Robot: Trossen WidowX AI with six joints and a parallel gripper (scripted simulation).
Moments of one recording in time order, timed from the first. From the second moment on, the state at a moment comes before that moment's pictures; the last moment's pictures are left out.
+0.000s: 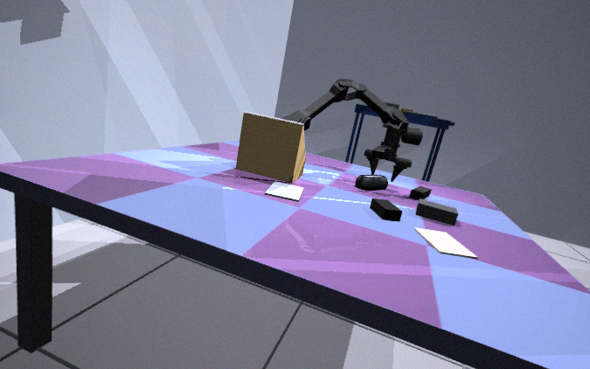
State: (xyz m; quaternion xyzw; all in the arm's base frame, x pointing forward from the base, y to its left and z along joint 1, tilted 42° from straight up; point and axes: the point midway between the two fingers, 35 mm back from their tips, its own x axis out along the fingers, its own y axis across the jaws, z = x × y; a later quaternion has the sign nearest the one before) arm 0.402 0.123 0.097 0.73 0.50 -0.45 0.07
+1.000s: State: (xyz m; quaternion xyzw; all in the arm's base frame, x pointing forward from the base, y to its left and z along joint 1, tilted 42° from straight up) arm 0.402 0.133 0.085 0.73 0.50 -0.45 0.07
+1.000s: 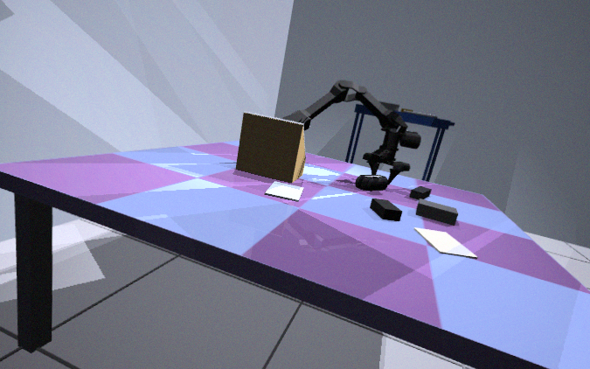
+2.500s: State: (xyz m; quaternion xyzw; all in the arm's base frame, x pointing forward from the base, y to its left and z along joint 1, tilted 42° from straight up) arm 0.392 0.111 0.096 0.73 0.50 -0.46 0.07
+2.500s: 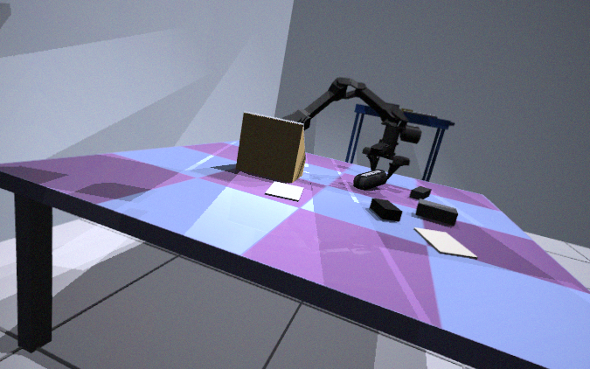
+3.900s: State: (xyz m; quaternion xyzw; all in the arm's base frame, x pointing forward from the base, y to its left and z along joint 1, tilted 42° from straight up) arm 0.380 0.082 0.108 0.73 0.50 -0.46 0.07
